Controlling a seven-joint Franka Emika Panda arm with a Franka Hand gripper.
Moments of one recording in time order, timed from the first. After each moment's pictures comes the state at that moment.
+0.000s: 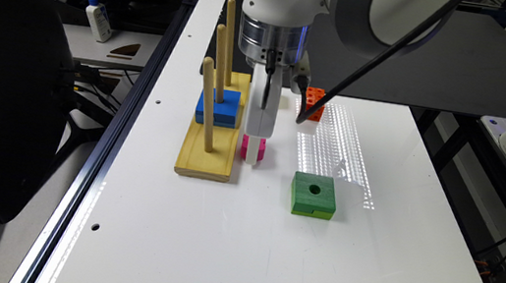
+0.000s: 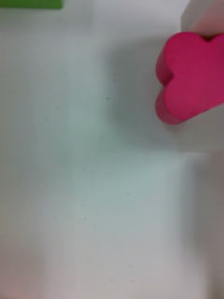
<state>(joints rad) -0.01 0.44 0.16 -2.19 0.03 2.64 0.89</state>
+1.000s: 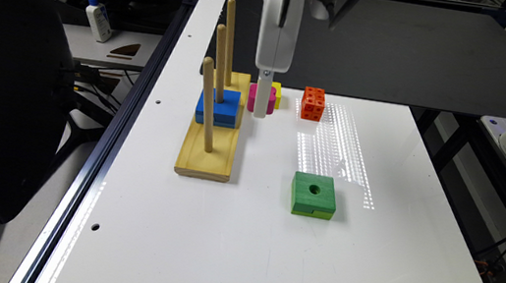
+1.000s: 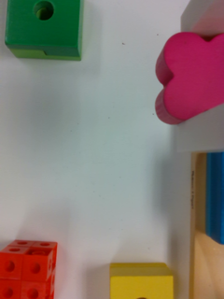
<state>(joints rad) -0.01 0.24 0.16 -2.19 0.03 2.45 0.89</state>
